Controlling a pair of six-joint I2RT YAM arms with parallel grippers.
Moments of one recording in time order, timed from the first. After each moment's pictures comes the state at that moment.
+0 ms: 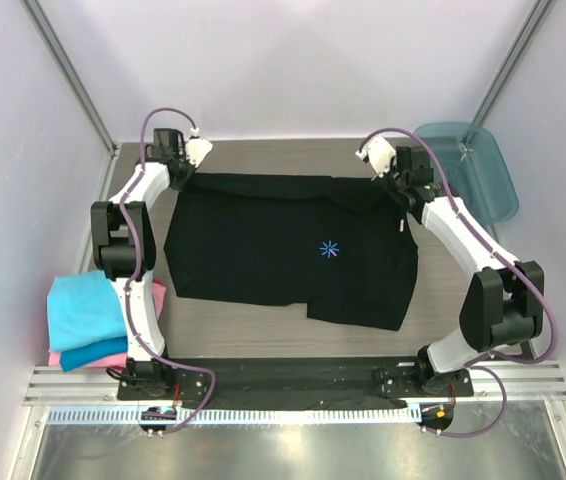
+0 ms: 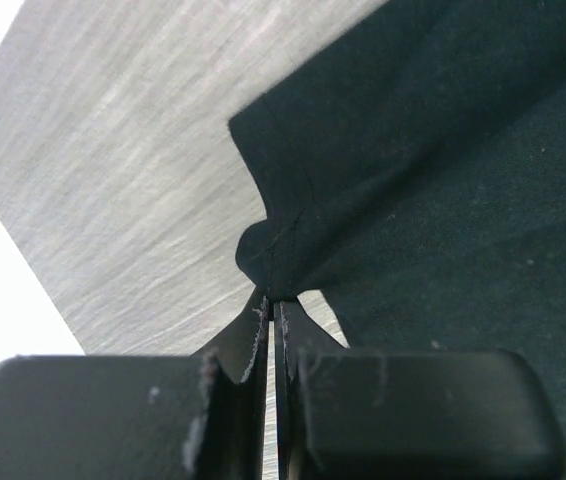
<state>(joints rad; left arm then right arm) -0.02 2.15 1.73 -0.43 0.01 0.71 0.19 1.54 1.25 -0.34 0.16 -0.69</state>
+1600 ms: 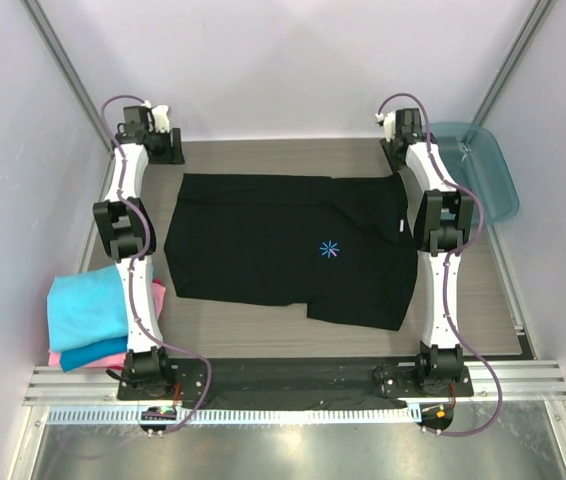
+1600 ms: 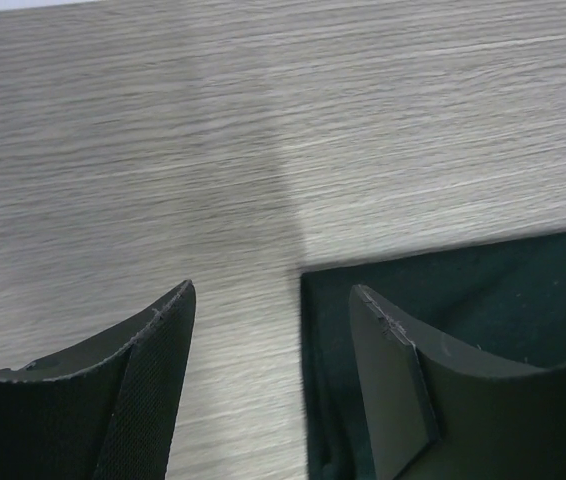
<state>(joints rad) 0.13 2.57 2.48 -0.71 0.29 0.13 0.02 2.55 2.34 -0.63 0.15 -0.43</state>
